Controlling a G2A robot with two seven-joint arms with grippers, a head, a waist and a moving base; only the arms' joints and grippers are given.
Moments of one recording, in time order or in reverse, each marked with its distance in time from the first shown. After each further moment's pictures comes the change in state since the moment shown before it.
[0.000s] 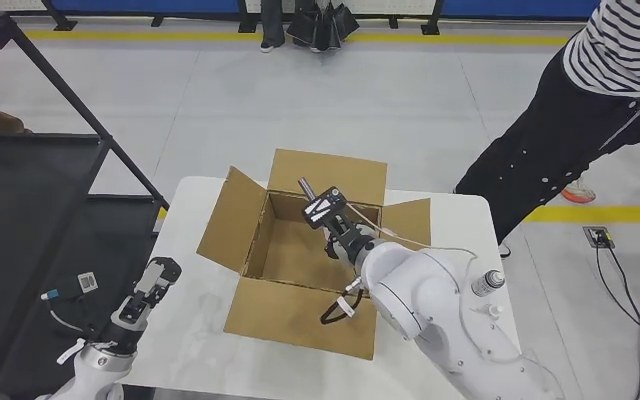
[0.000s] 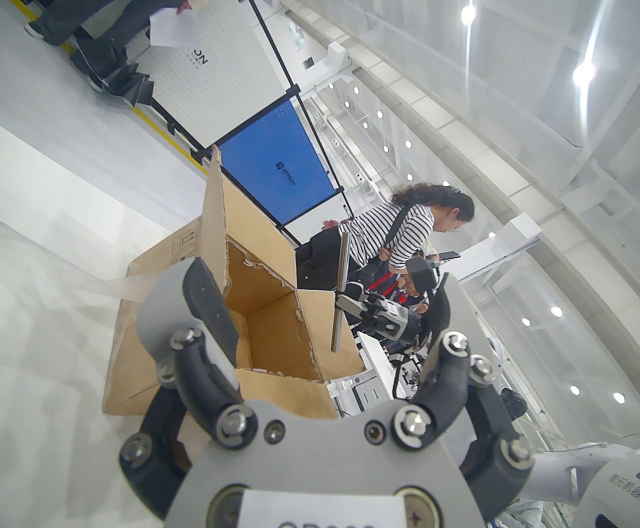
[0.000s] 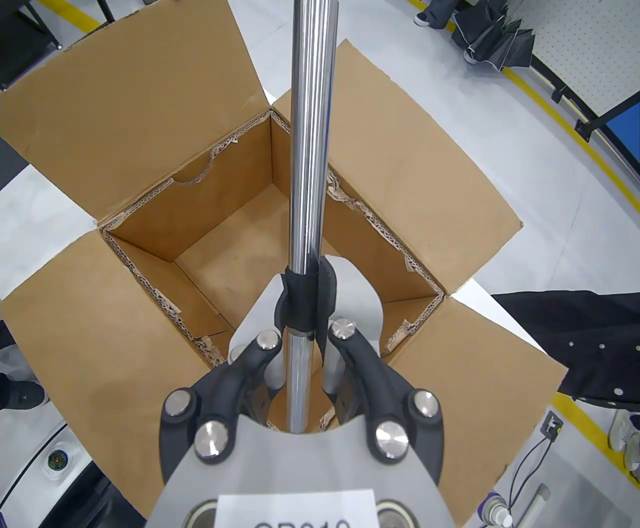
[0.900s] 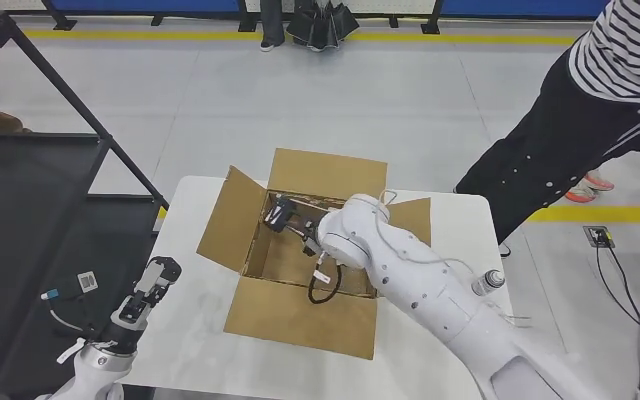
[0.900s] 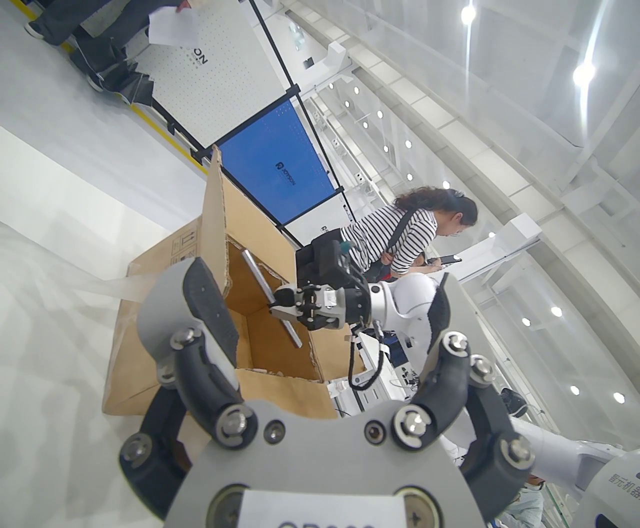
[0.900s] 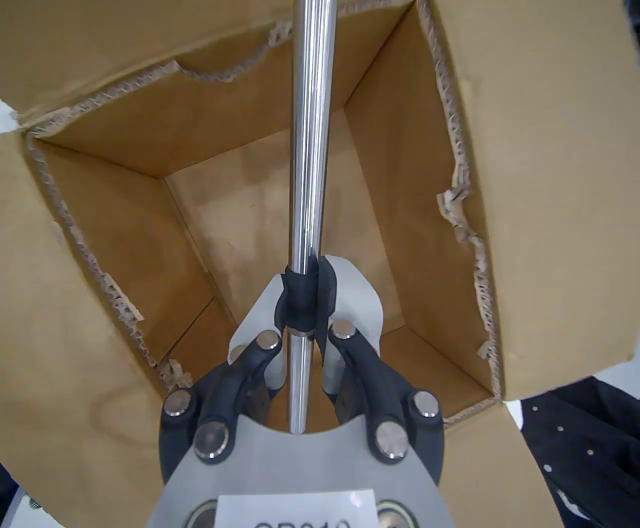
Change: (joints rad) left arm 0.000 0.000 0.000 0.000 0.000 0.000 0.000; right arm 0.448 -0.202 -0.322 0.805 0.322 -0.298 0.018
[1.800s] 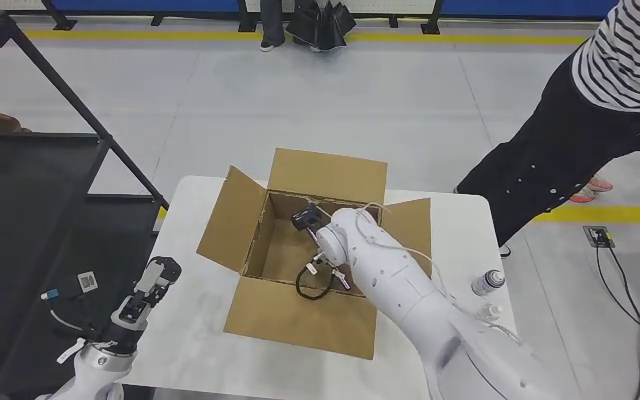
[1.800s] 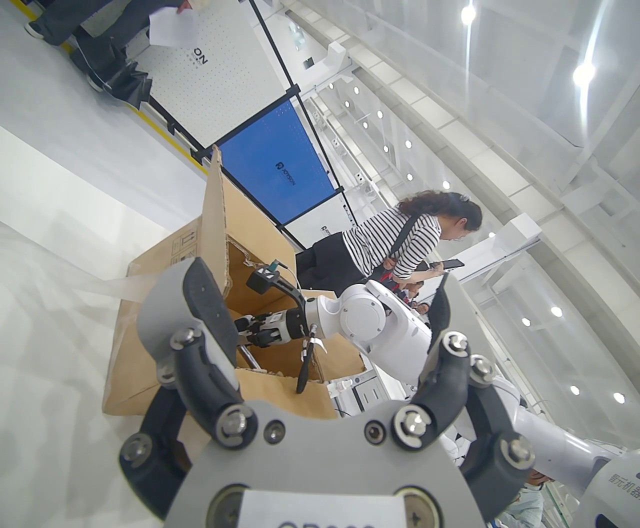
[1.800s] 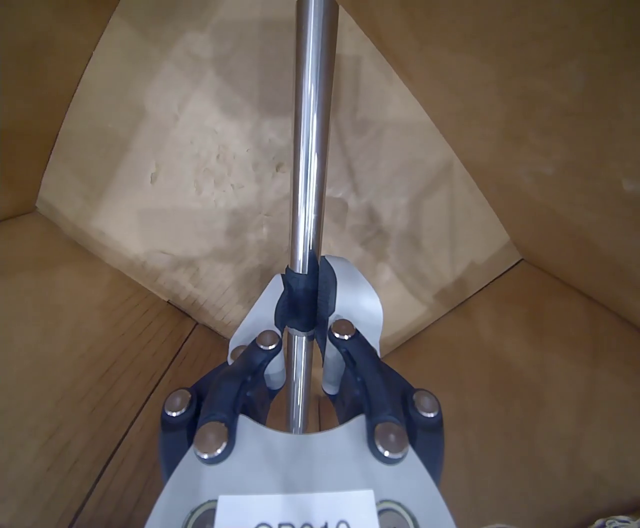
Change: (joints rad) left arm 0.000 0.000 0.000 0.000 0.000 0.000 0.000; right arm 0.081 -0.248 -0.083 0.658 0.165 0.195 -0.159
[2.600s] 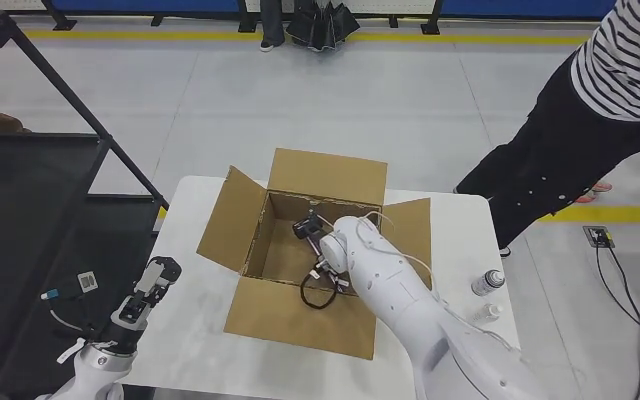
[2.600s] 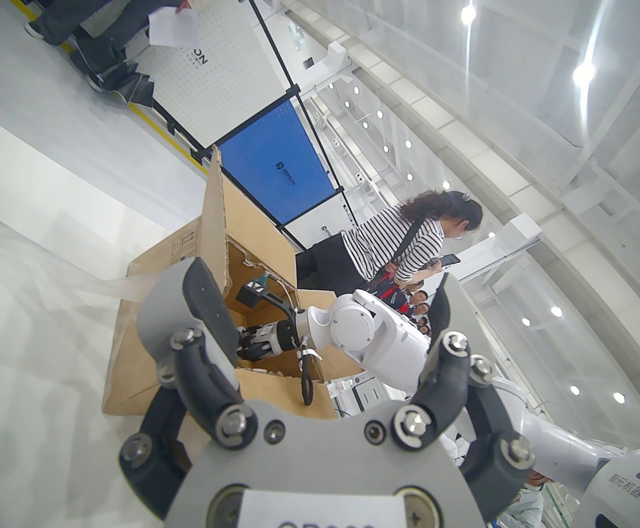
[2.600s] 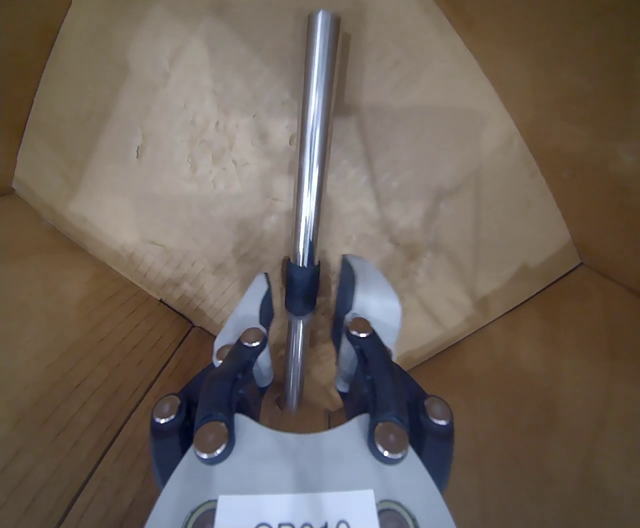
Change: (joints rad) left arm 0.000 0.000 0.000 0.000 0.000 0.000 0.000; right arm 0.004 -0.059 0.018 0.146 0.000 -0.086 -0.074
